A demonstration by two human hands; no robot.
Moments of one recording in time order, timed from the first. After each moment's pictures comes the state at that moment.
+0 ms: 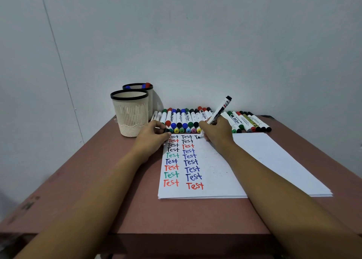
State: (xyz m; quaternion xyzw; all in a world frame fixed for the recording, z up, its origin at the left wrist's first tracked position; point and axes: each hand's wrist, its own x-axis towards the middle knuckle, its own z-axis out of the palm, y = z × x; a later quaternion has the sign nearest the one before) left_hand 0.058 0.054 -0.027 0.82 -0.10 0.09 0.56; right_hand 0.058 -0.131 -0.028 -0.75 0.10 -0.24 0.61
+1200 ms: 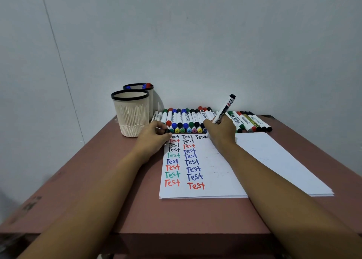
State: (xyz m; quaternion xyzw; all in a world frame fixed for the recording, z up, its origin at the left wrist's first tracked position) left_hand 0.060 0.055 -0.029 0.83 -0.10 0.08 0.55; right_hand 0.053 -0.132 -0.025 -0.77 0.14 -0.30 0.55
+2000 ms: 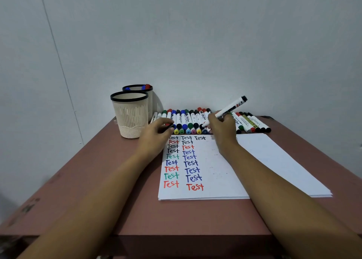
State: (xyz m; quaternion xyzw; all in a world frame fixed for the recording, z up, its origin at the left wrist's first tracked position) left_hand 0.048 0.049 -0.023 0.82 -0.18 0.16 0.52; right_hand 0.043 -0.130 -0.012 -0.69 0.12 -0.29 0.66
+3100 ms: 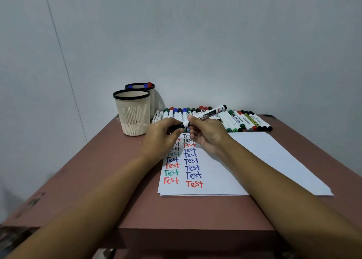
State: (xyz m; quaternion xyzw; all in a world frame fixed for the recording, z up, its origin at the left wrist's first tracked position) left_hand 0.034 0.042 -0.023 0.81 -0.29 0.30 0.42; right_hand 0.014 -0.099 -0.001 -0.59 0.03 -0.06 0.80
